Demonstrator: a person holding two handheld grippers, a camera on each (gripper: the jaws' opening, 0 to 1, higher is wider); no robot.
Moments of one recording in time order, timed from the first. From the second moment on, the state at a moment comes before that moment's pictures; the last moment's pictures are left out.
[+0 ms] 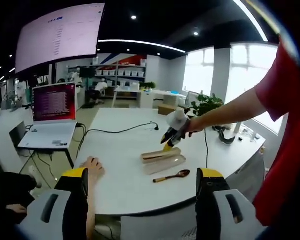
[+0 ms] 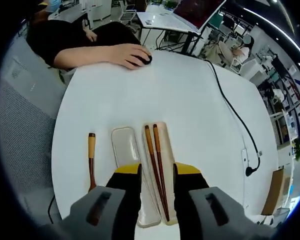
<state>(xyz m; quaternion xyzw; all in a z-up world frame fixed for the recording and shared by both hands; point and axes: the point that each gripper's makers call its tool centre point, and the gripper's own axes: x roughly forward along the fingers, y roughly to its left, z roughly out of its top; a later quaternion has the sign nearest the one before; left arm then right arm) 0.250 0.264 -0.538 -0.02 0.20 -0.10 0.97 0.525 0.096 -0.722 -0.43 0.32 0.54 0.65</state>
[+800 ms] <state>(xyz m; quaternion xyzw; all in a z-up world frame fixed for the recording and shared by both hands) 0.250 0.264 -0.545 -0.03 0.20 -0.11 0.97 0.480 0.079 -0.727 -0.42 0.30 0.53 0.67</state>
